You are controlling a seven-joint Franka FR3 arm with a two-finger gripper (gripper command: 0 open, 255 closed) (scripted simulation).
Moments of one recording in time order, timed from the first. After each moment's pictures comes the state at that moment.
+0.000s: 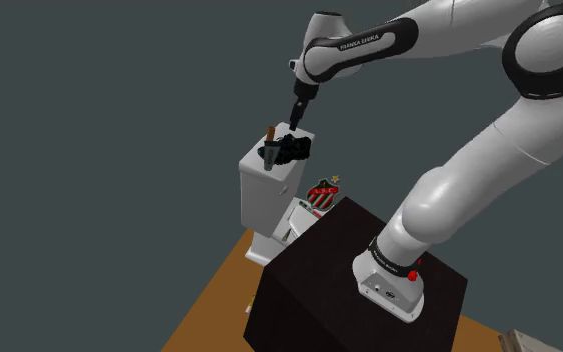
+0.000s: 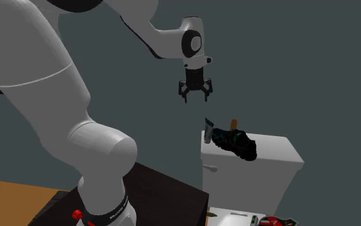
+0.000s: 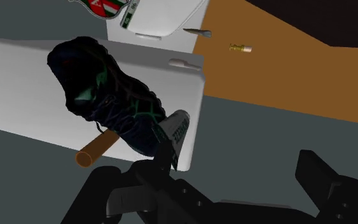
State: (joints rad) arm 0.04 -0.22 -0.18 -2.33 -0.12 2.19 -0.51
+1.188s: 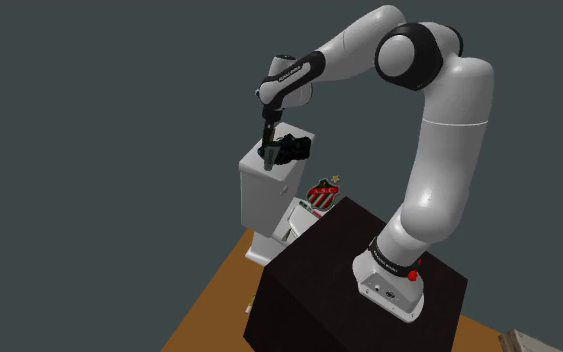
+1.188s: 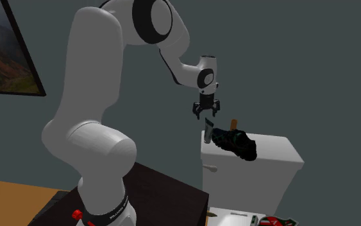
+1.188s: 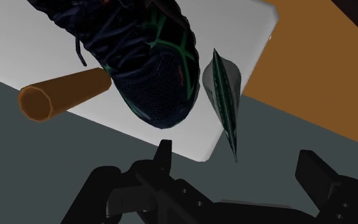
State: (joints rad) arm 0.00 0.38 -0.16 -1.99 0.08 2.44 -0.87
